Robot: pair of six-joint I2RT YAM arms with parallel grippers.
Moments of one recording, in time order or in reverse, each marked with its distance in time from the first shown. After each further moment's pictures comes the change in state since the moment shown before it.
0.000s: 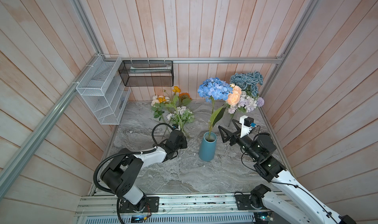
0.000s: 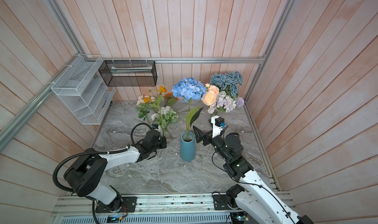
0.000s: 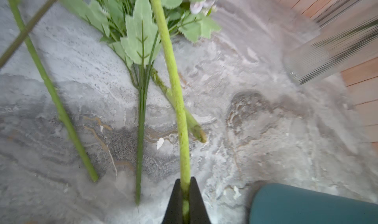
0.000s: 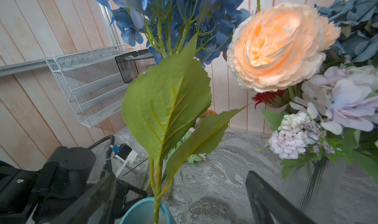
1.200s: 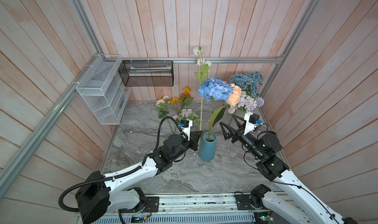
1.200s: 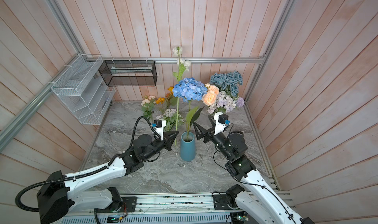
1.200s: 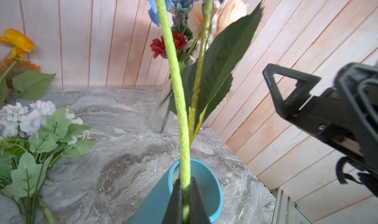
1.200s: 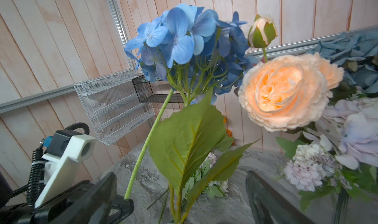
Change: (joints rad) left arm -0.245 -0.332 0.031 0.199 0.050 0.220; right arm 0.000 0.015 0.088 0.034 -0.070 0.063
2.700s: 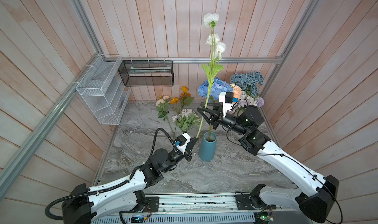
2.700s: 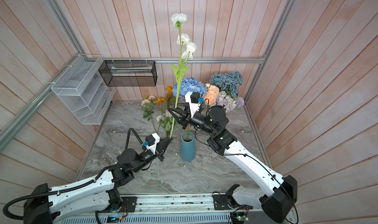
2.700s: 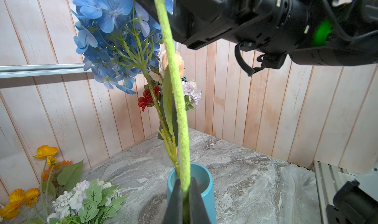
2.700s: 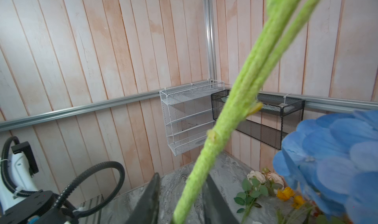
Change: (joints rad) left arm -0.092 -0.213 -0.222 0.220 -0.024 0.472; right arm 0.164 0.437 0.451 0.095 -0.328 -0.017
